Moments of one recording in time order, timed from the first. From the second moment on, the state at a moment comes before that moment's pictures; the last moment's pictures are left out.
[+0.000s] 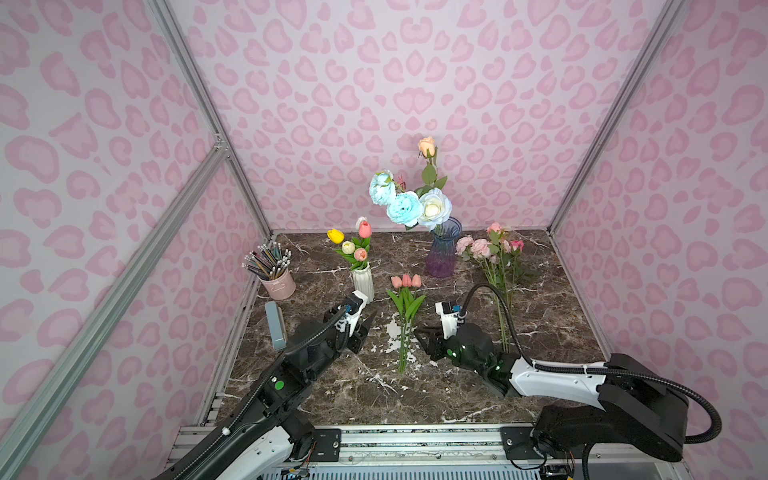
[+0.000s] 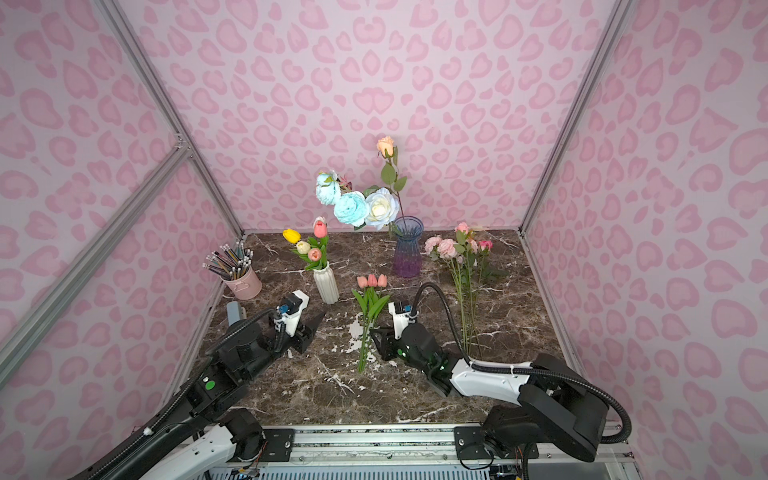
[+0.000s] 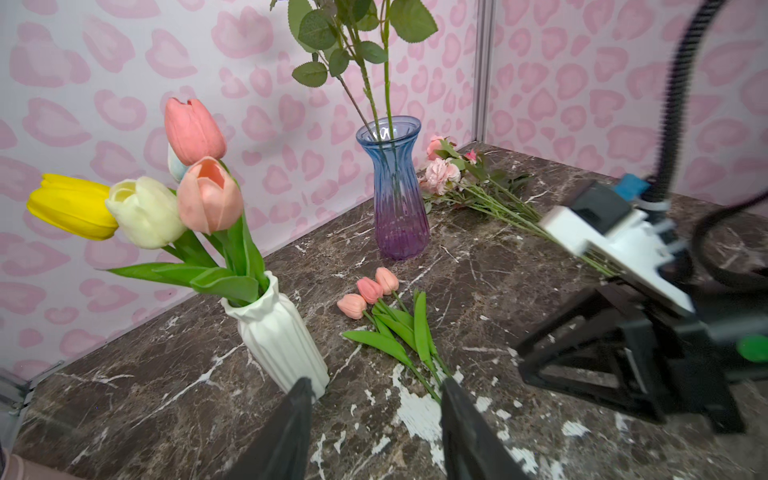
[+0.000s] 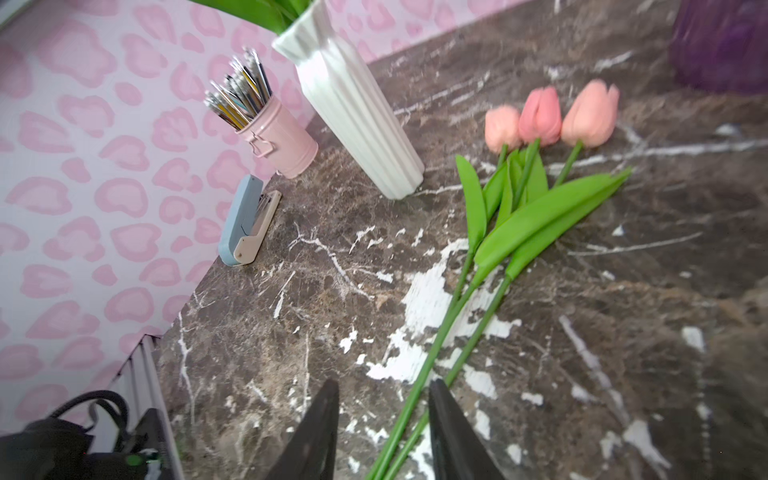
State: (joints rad) left arm -0.69 0.70 0.59 -0.10 -0.13 0.15; right arm 0.92 1.35 0.38 0.65 0.07 0.59
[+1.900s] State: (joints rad) left arm -0.33 1.23 0.69 0.49 0.07 0.17; right arm 0.86 1.69 0.25 1.49 -0.22 0.40
